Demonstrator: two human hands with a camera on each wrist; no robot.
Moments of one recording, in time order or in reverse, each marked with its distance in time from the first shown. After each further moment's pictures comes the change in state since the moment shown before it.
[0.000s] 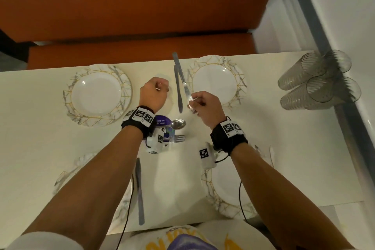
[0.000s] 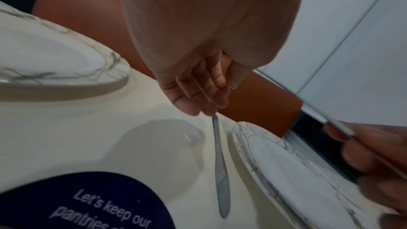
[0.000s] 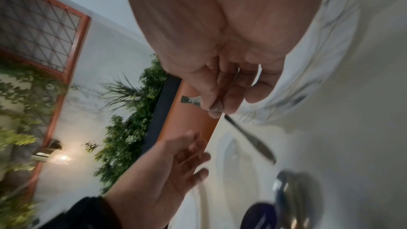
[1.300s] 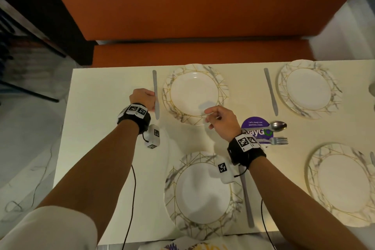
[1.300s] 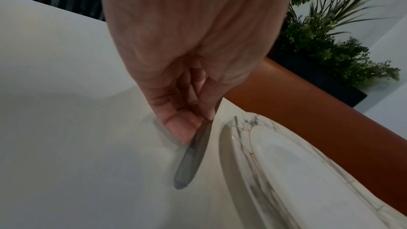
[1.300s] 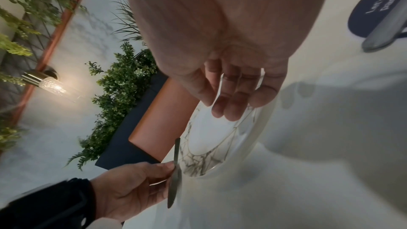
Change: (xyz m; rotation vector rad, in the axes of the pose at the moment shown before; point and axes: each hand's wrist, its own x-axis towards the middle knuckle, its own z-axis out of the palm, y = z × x) left_hand 0.078 -0.229 -0.317 -0.067 0.014 -0.478; right_hand -0.024 -0.059 0.312 -0.074 -0.016 0.082
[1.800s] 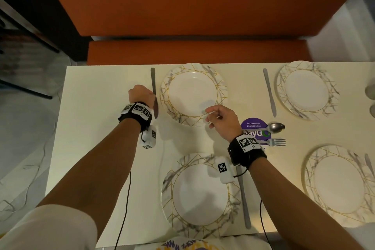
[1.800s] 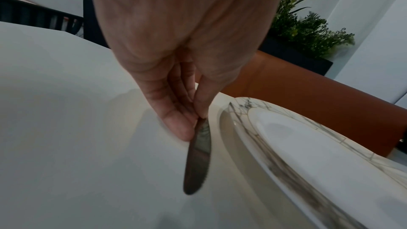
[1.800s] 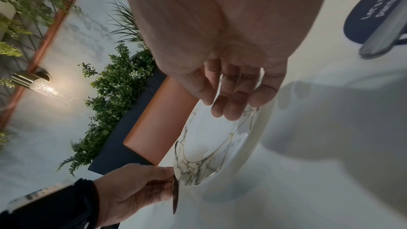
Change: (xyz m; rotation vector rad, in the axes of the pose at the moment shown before) left_hand 0.033 -0.005 0.013 0.274 0.085 0.071; right_hand 0.006 -0.002 -0.005 -0.029 0.028 0.005
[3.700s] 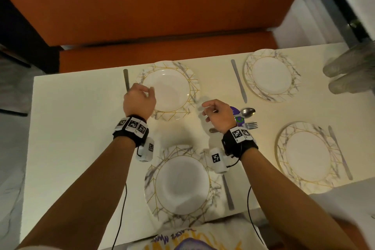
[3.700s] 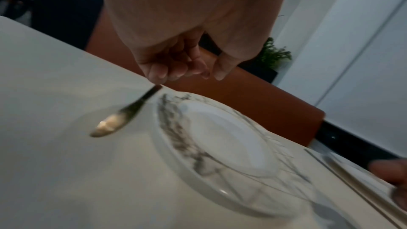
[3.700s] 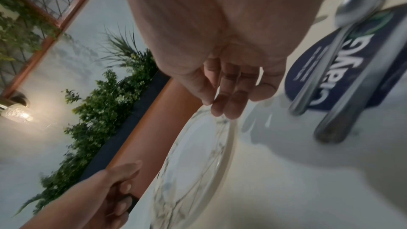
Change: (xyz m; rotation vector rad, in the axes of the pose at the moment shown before) left_hand -0.117 0.046 0.023 -0.097 0.178 0.375; right_hand -0.027 0.018 -0.059 0.010 0.129 0.084
